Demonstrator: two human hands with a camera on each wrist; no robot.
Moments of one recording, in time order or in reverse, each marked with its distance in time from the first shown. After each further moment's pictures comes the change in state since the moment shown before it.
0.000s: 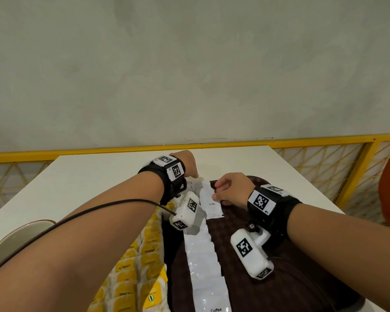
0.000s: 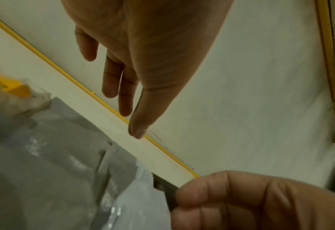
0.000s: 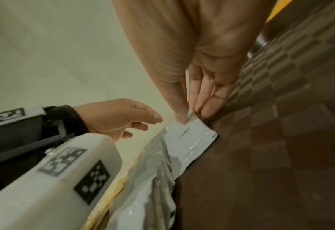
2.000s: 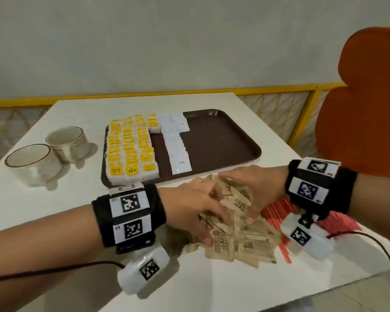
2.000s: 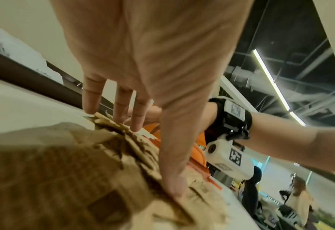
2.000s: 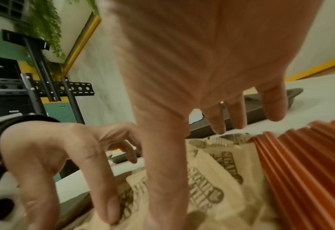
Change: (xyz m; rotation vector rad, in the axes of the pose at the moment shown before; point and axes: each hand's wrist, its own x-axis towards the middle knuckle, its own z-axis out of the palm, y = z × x) left_hand -0.364 0.076 0.076 0.066 -0.350 0.817; right_hand -0.303 0.020 -0.063 -0.906 -0.635 -0.179
